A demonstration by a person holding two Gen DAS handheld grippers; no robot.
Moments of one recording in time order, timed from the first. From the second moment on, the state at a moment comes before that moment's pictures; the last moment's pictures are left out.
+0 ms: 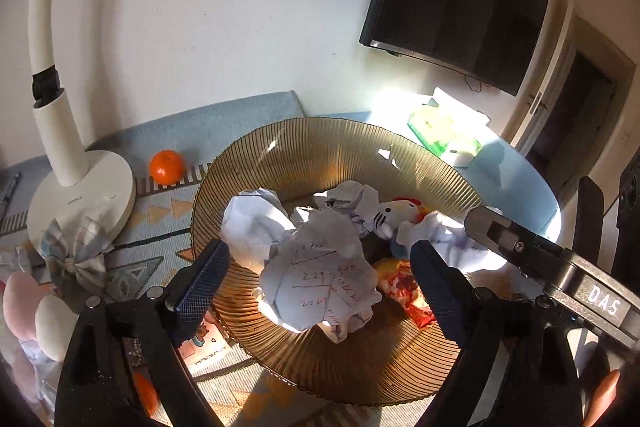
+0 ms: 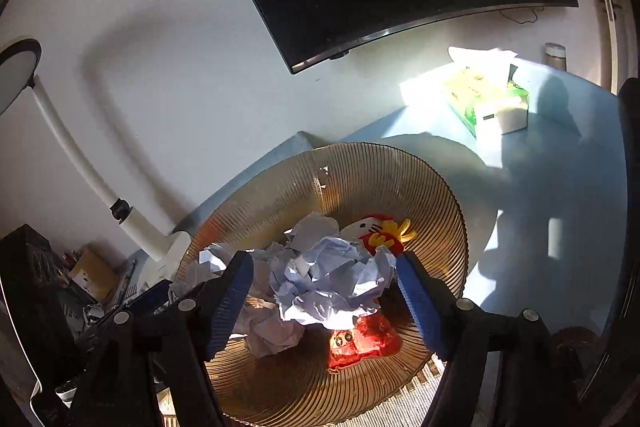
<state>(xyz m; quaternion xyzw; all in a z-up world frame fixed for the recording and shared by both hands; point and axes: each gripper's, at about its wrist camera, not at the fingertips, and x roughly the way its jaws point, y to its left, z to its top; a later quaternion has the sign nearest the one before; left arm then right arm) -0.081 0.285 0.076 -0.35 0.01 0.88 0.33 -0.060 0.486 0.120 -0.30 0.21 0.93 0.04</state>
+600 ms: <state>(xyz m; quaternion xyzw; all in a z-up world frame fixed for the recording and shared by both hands) 0.032 0.043 0.122 -0.21 -0.04 0.97 0.13 0.006 0.313 0.139 -0.29 0.09 0.94 -0.13</state>
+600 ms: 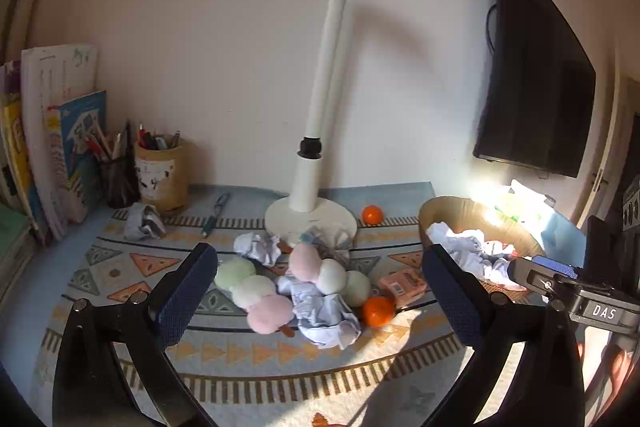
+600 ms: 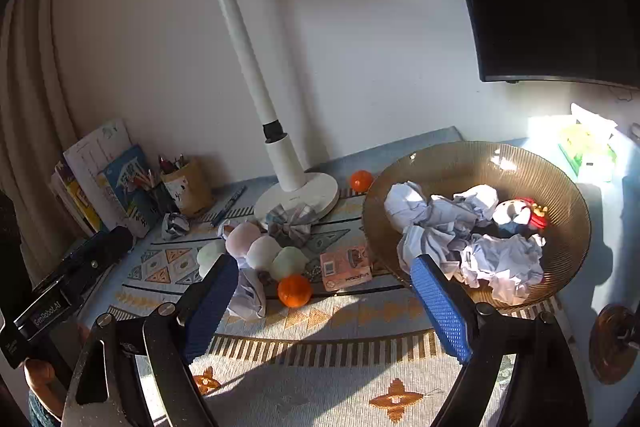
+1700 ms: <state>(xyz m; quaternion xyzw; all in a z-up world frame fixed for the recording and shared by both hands) -0.011 -0.015 0.032 -0.38 -0.07 0.92 0.08 -0.034 0.237 0.051 -0.42 0.01 0.89 -0.18</state>
